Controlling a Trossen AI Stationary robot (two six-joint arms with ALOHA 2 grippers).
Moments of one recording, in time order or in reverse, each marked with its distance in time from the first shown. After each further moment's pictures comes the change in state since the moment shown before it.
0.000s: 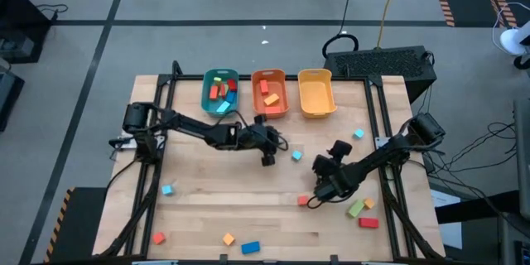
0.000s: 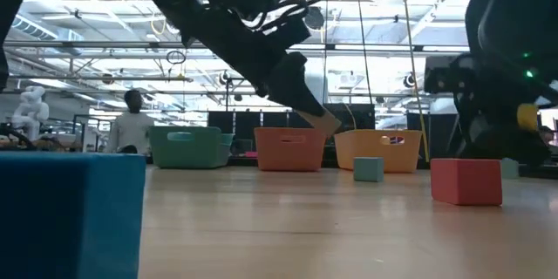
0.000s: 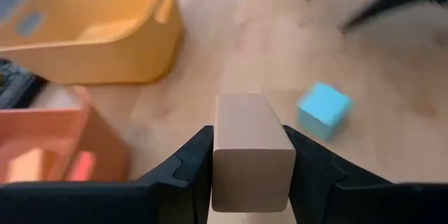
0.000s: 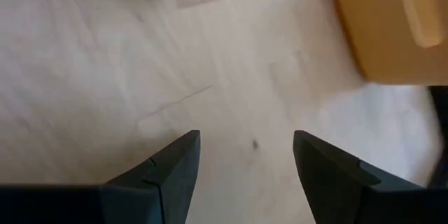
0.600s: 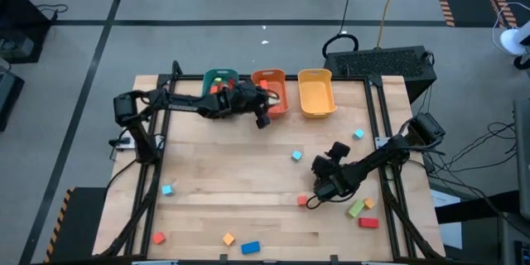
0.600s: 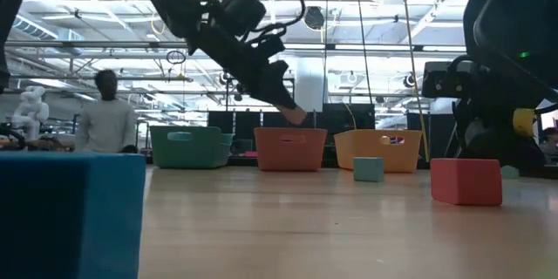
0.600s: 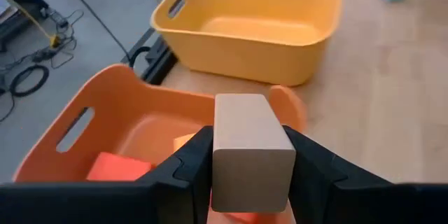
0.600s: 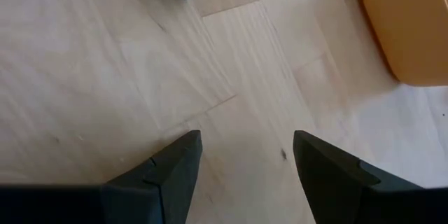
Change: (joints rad) left arm 0.321 -0.096 0.000 -0.053 0.124 0.024; right arm 0.000 0.000 -0.043 0.137 -0.015 -0.006
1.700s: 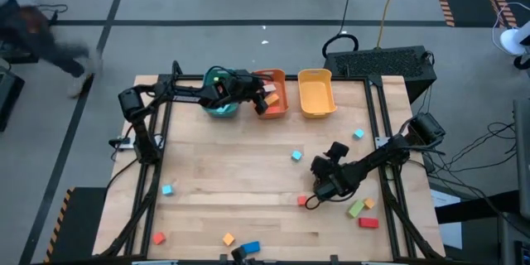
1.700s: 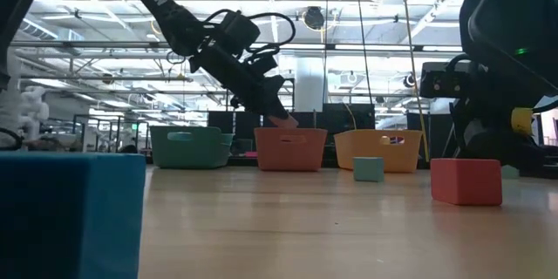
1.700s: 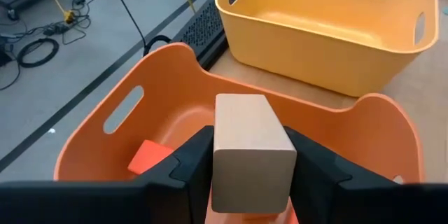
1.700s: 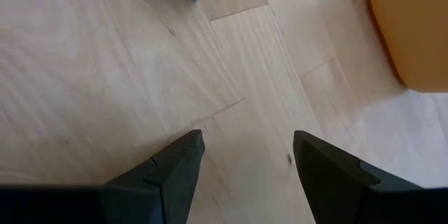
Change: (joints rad) left arm 0.148 0.064 -0.001 0.089 0.075 -0.056; right arm -0.003 0.000 0.000 0.024 -0.022 -0.032
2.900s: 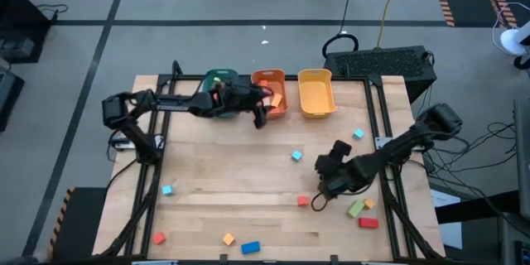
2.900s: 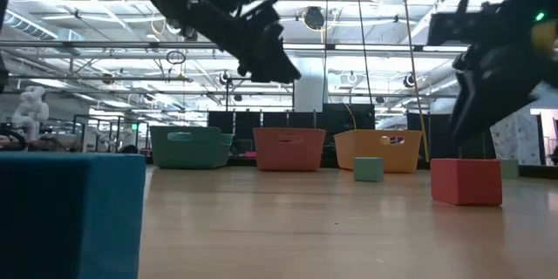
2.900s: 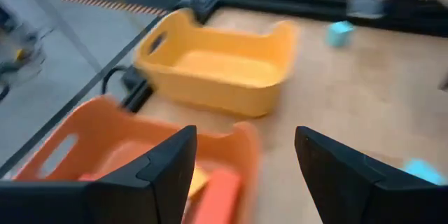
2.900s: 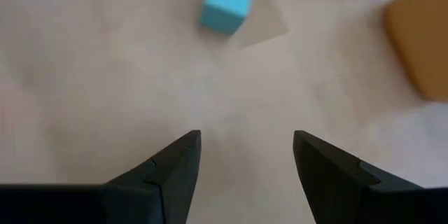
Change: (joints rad) left arm -0.173 -0.173 -0.008 -0.111 0.014 -0.004; right arm 0.016 -0.226 0.031 -0.068 -0.101 -0.061
